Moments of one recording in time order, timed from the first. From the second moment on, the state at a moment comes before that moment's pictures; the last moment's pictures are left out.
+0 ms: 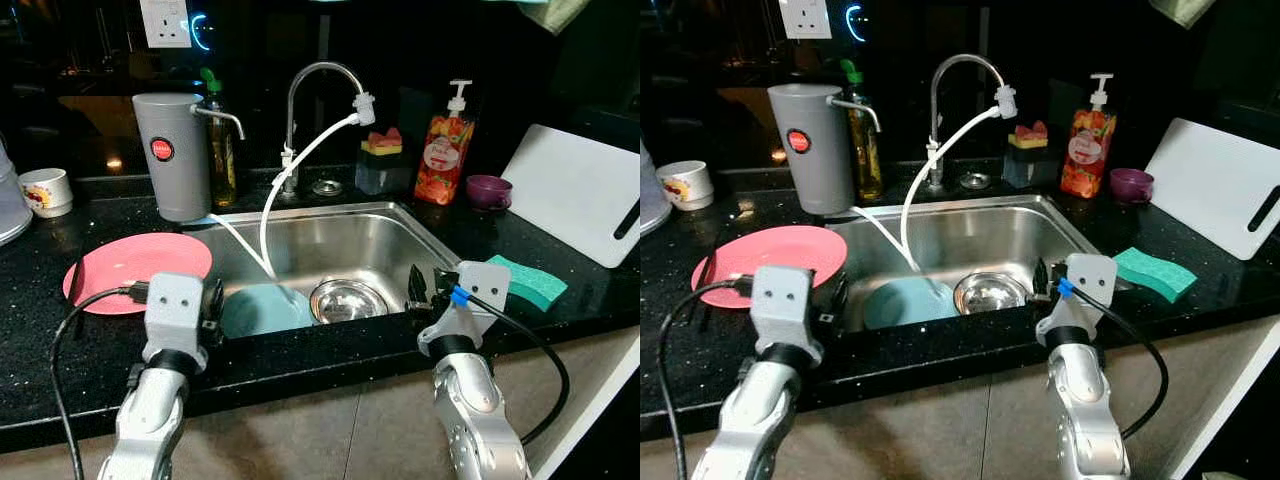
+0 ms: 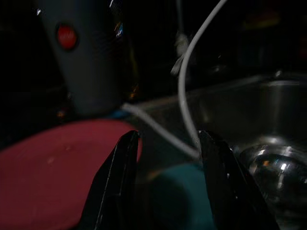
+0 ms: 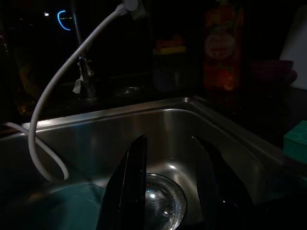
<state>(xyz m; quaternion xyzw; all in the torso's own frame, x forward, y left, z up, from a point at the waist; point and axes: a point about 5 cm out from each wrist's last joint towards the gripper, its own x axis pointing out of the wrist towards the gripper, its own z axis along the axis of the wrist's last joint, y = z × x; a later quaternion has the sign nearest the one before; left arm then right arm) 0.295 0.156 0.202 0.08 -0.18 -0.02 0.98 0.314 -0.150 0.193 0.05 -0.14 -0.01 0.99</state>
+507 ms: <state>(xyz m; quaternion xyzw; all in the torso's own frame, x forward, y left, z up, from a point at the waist) 0.307 0.137 0.220 0.09 -0.14 -0.02 0.99 0.321 -0.125 0.212 0.06 -0.16 0.03 0.98</state>
